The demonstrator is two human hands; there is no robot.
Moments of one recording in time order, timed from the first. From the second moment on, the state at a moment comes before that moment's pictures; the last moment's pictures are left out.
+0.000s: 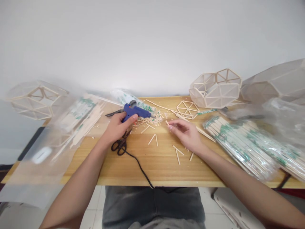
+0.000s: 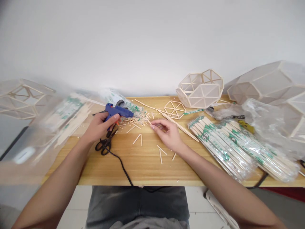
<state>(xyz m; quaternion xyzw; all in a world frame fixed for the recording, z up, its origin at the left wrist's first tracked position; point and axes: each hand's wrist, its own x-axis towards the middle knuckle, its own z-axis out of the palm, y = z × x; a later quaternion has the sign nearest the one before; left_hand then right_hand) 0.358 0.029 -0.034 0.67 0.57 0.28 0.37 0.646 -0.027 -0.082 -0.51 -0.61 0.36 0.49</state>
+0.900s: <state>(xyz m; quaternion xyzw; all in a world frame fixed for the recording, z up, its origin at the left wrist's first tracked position) 0.366 0.017 -0.029 0.76 0.63 0.14 -0.01 0.642 -0.036 -0.081 -0.41 -0.80 0.25 0.36</state>
